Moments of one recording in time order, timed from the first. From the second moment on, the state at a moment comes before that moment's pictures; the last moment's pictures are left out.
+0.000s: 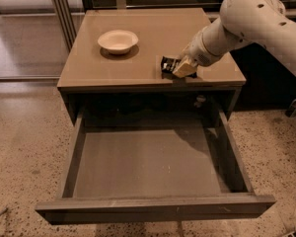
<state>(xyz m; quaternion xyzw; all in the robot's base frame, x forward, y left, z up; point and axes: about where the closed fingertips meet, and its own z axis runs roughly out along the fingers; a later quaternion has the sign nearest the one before) 0.701 -0.118 0.849 -0.57 0.75 0.02 0.34</state>
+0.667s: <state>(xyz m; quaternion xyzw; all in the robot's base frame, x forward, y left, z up) 0.744 -0.128 0.835 -0.52 0.75 0.07 0.40</state>
